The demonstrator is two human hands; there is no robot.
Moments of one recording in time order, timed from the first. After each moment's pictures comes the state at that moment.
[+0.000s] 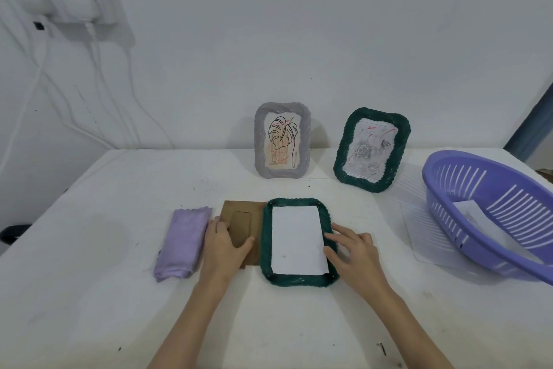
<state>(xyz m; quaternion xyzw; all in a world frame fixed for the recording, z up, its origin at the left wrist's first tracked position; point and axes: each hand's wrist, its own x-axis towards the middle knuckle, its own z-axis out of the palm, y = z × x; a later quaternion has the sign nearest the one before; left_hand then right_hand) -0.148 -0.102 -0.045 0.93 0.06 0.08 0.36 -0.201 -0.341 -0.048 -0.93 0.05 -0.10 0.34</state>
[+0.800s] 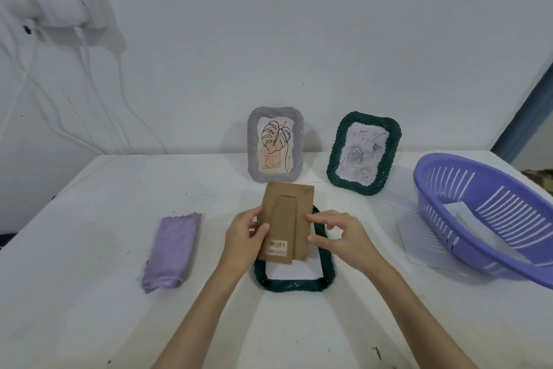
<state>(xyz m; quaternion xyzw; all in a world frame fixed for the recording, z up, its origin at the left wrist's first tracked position) -0.151 -0.141 -0.002 0.83 -0.03 0.00 0.55 -0.178 -0.342 -0.001 -0.87 -0.04 -0.05 0.49</state>
